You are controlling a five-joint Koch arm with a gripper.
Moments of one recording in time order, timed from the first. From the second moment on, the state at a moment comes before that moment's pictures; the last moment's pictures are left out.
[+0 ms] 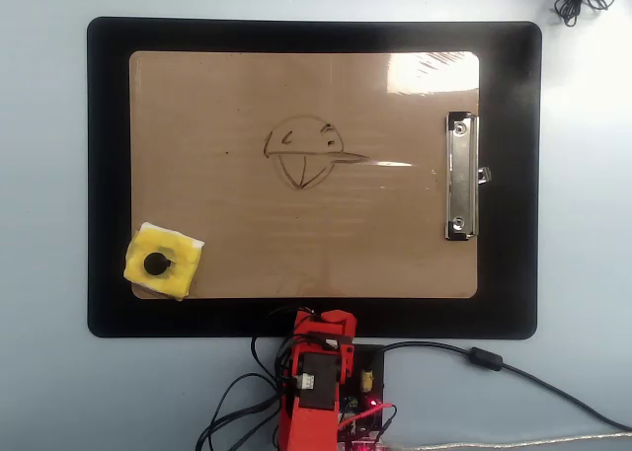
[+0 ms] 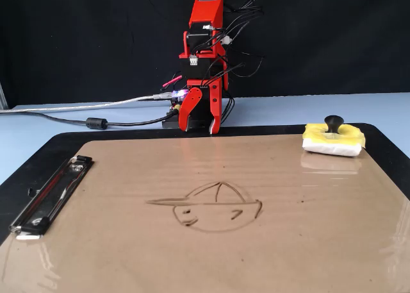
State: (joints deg) arm 4.9 132.3 145.5 72.5 -87.6
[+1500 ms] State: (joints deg) arm -40.0 111.6 125.9 6.0 -108.0
